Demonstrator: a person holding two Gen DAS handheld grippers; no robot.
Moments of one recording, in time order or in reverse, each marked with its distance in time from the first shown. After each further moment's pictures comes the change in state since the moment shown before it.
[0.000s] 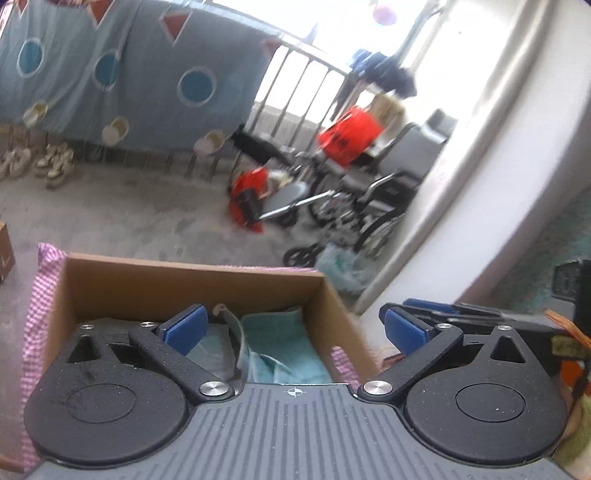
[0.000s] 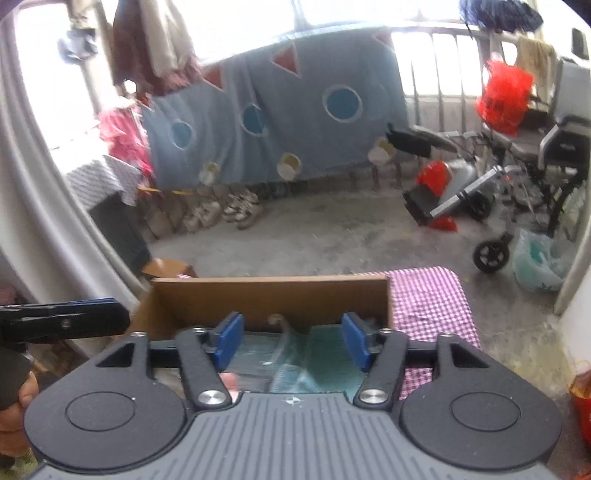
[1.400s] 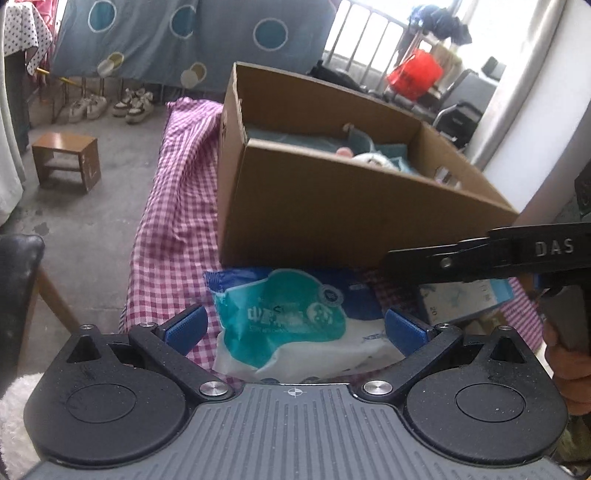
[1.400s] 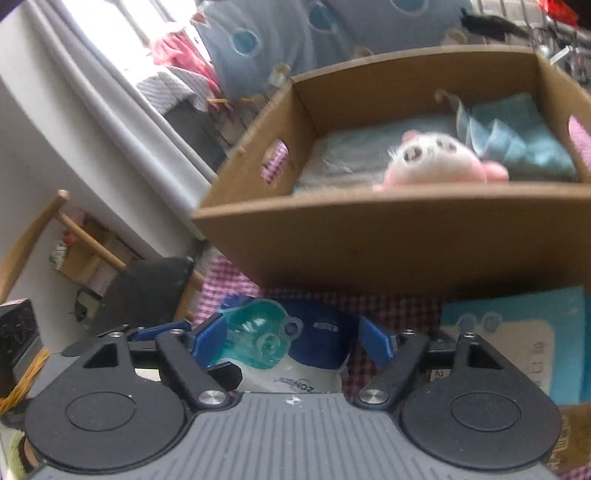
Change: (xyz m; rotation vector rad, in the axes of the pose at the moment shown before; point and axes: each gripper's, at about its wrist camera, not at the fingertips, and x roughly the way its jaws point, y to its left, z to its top) left arm -0.102 0.091 -0.221 -0.003 0.086 0.186; right arm 0.033 0.148 -0.201 0.082 0.294 0.201
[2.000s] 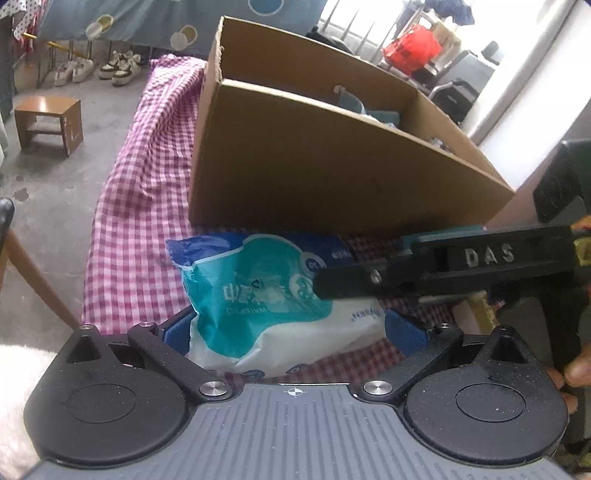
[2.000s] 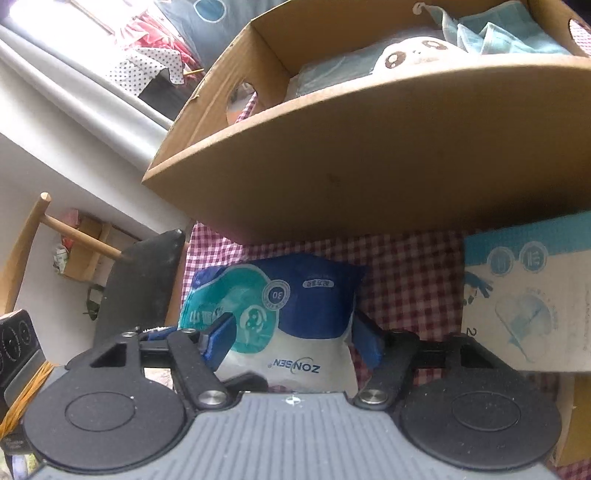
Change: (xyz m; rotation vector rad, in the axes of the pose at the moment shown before) left arm 0.017 -0.008 -0.014 -0.042 0.113 -0.048; right arm 0.036 -0.022 -0.012 0.144 0.141 0.048
